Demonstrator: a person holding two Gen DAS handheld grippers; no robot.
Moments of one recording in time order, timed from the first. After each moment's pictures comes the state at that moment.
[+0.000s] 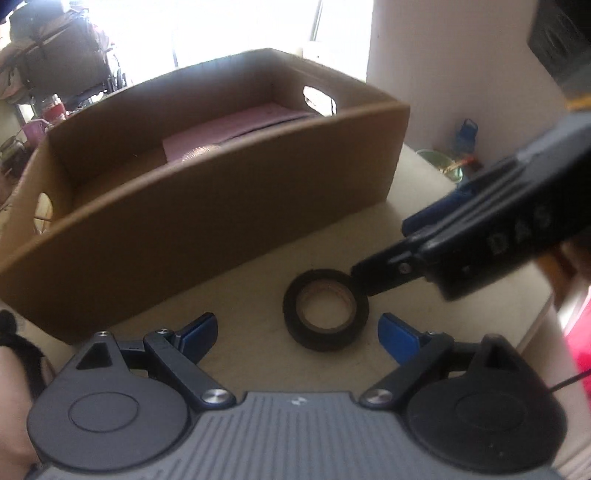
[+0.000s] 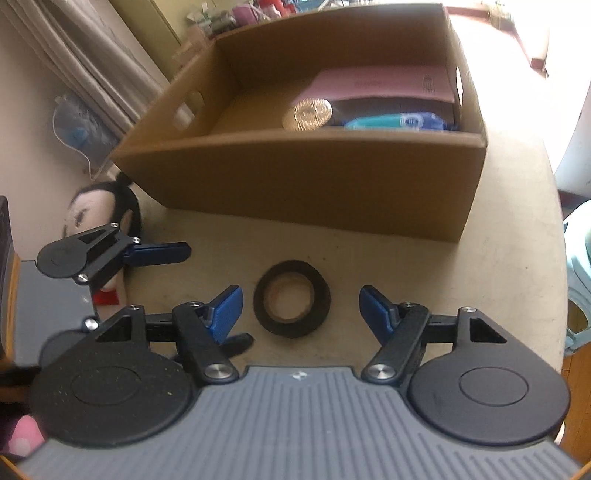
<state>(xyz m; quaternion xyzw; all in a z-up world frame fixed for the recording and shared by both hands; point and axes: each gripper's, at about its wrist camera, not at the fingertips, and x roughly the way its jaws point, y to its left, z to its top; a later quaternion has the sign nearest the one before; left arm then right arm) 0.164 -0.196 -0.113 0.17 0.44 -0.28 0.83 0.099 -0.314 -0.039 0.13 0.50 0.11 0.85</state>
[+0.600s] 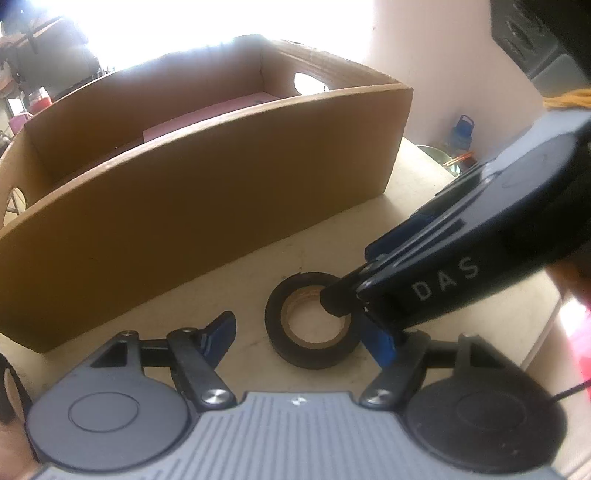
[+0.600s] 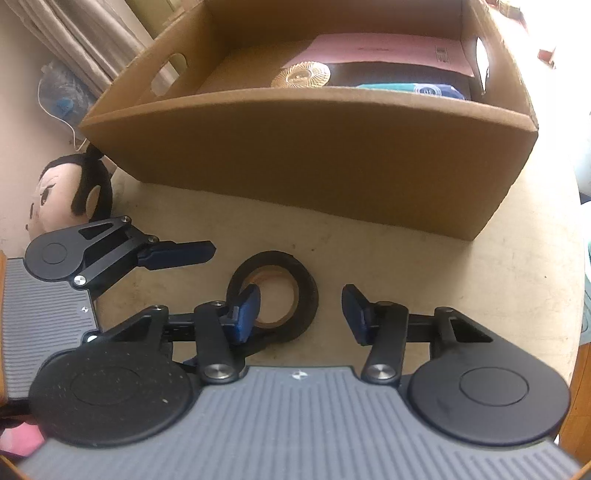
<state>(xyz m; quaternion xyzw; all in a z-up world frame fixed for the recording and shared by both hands) 0.174 -0.200 -0.133 0.16 0.45 -0.30 0.83 0.125 -0.305 -0.073 0.11 0.54 0.11 0.83</state>
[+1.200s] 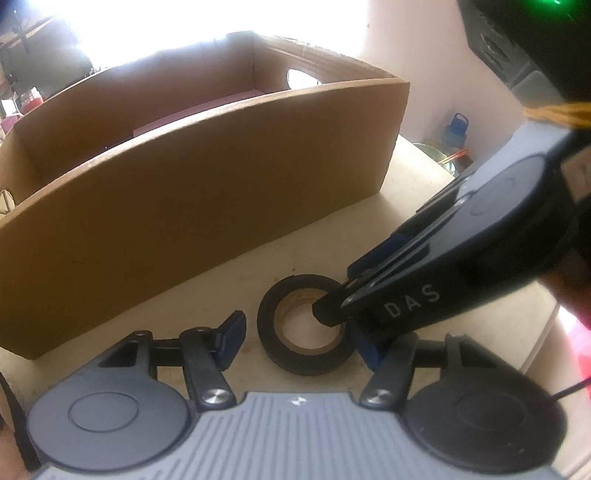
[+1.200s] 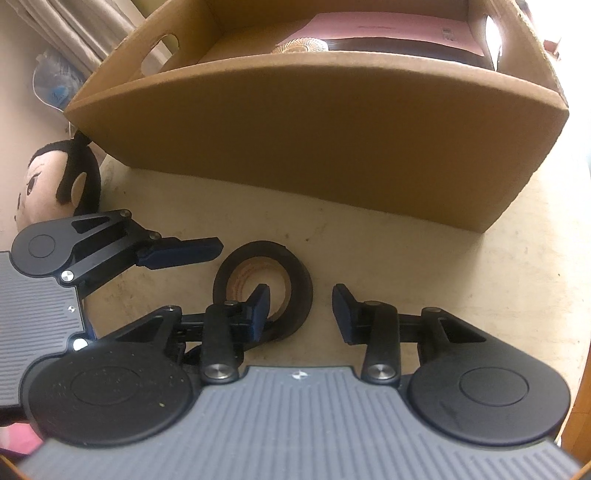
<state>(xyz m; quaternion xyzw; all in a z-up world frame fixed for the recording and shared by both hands) 0.166 -0.192 -0.130 0.16 0.45 -0.31 0.83 0.132 -0.301 -0.091 0.10 0.56 0.11 0.82</state>
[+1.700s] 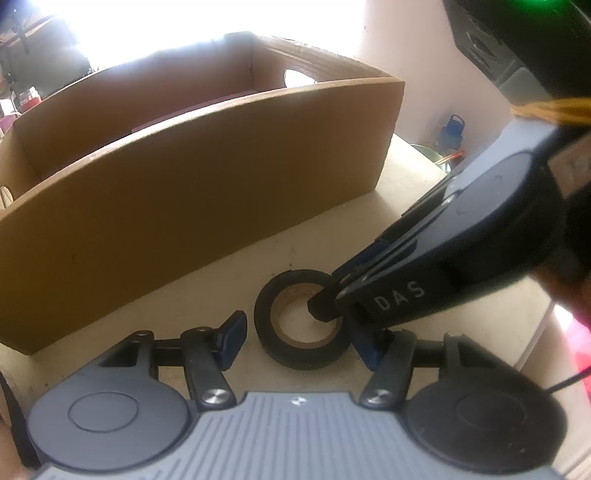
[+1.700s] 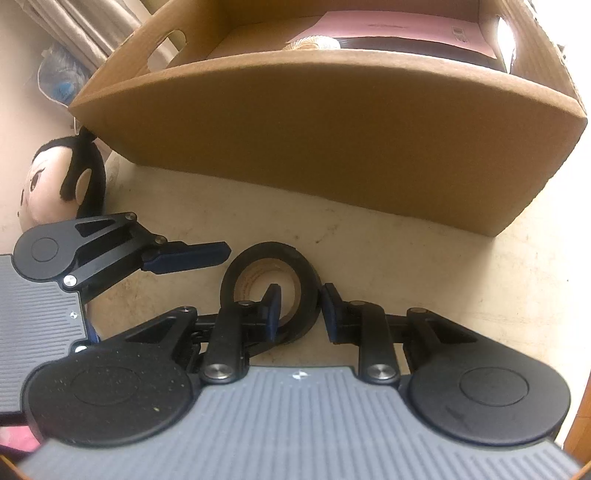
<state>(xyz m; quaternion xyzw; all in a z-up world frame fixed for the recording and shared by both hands) 0.158 -0.191 -0.124 0.16 0.44 -0.31 0.82 0.135 -0.292 -0.093 0.10 0.56 0.12 0.81</state>
